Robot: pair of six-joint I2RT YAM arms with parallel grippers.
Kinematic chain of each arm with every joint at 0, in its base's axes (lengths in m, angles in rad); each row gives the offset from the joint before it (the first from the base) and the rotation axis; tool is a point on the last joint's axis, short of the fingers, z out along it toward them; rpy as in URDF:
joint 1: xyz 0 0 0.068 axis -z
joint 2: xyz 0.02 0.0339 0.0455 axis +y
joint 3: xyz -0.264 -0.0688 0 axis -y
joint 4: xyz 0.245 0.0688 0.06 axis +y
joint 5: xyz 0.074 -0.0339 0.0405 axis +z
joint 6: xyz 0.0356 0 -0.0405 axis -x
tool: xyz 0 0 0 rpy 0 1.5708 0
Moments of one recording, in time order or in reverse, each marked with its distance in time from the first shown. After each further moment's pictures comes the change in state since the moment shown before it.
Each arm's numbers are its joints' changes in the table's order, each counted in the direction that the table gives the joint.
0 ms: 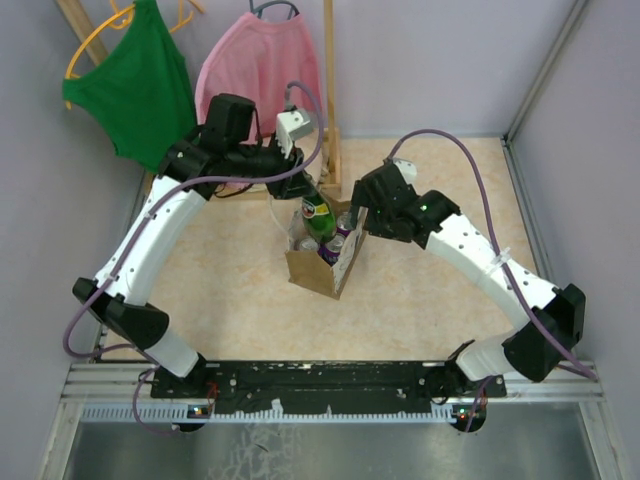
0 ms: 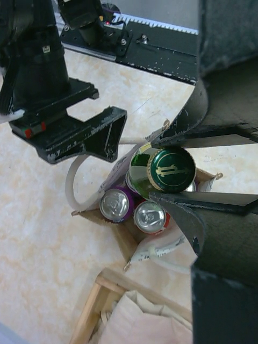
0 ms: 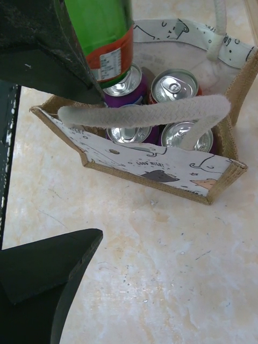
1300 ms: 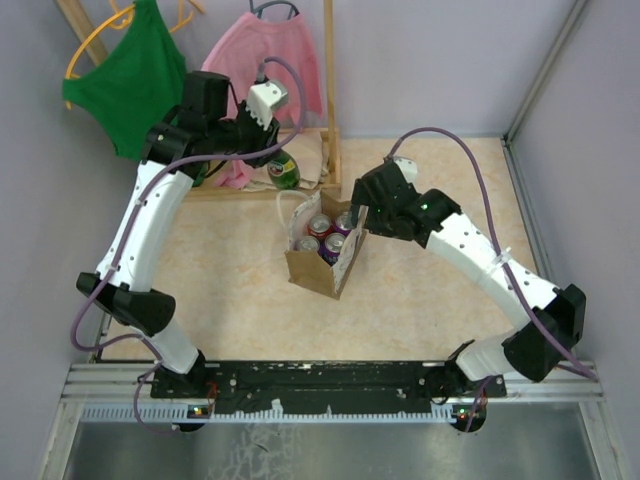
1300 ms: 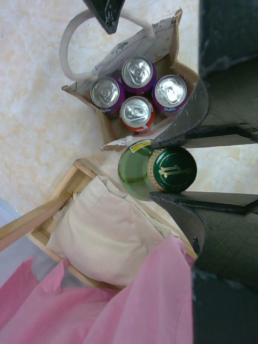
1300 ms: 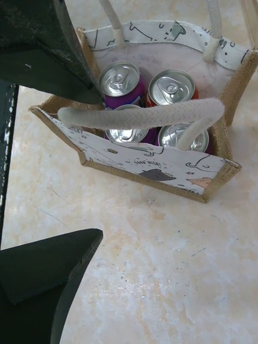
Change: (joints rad) left arm -0.119 0.077 0.166 0.052 0.267 -0.126; right arm 0.000 0.002 0.011 0.008 -0.013 0.009
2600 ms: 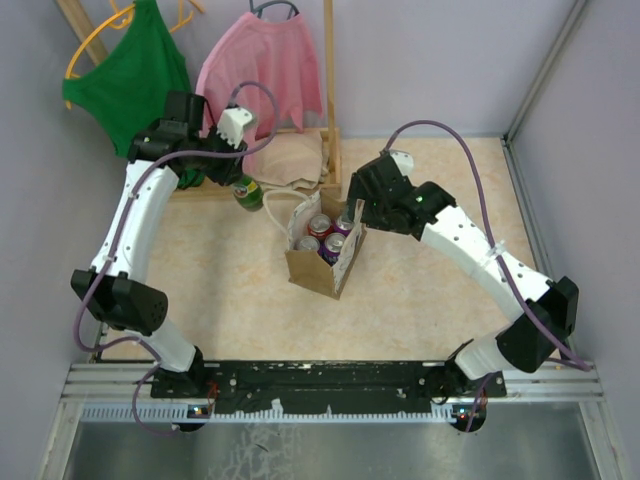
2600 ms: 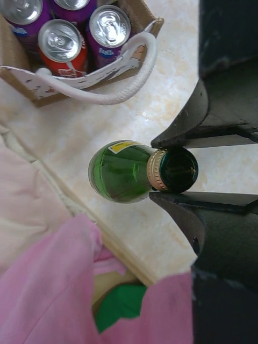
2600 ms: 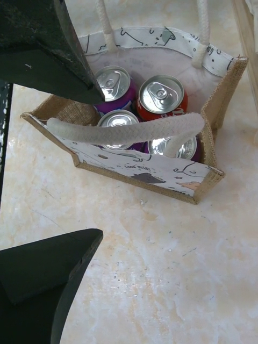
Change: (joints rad) left arm -0.188 -0.027 -0.232 0.098 0.070 -0.095; right arm 0.000 0.050 0.067 0.017 -0.016 0.011
